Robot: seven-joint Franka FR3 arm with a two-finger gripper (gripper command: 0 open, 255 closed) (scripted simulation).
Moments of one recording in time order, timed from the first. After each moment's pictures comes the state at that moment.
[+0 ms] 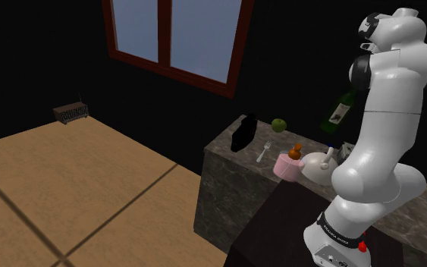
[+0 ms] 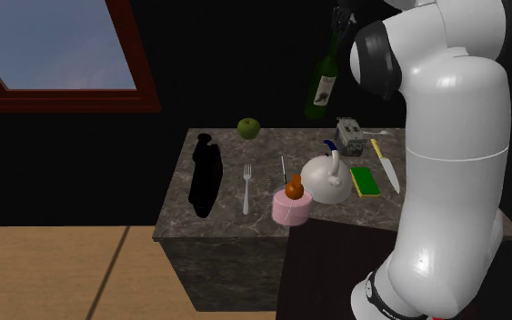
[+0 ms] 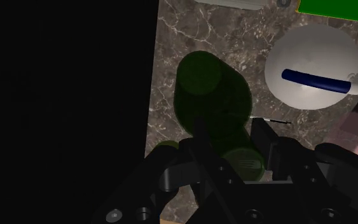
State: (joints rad) arm -0.69 0.43 -0.90 -1.20 0.39 1.59 -1.85
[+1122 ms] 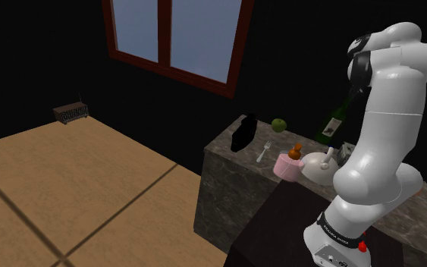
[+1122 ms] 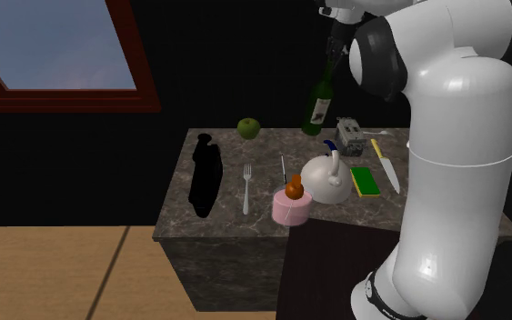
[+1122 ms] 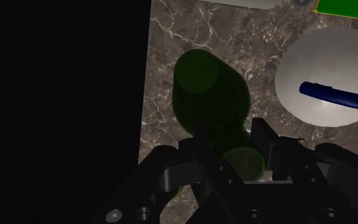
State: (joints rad) arm -0.60 0.39 -0.91 -1.49 0.37 1.84 -1.87
